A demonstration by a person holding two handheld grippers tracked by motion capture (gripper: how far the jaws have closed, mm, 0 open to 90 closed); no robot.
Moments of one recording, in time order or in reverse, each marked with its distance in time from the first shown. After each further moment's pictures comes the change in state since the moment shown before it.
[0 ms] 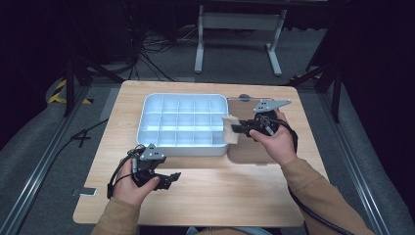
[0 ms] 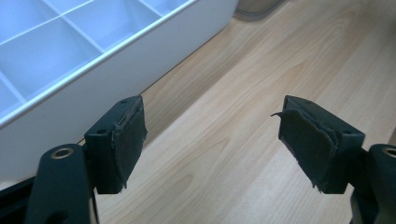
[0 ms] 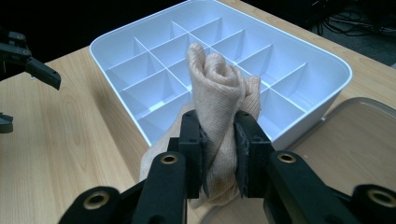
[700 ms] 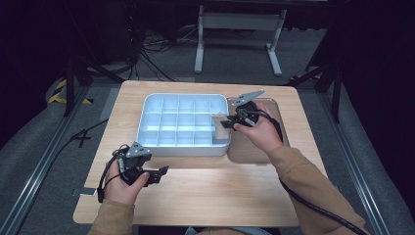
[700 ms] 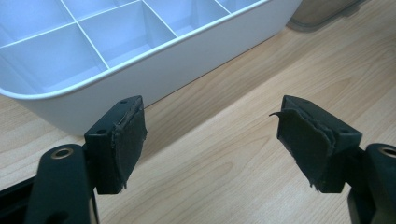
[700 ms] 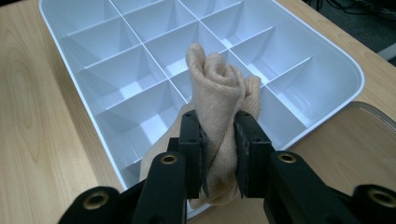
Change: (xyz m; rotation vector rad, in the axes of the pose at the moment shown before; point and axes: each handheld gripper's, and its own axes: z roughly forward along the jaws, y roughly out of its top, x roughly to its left) left arm 0.017 -0.011 -0.014 -0.035 0.115 -0.124; right arm -0.004 0.028 0.049 0.194 -0.054 -0.104
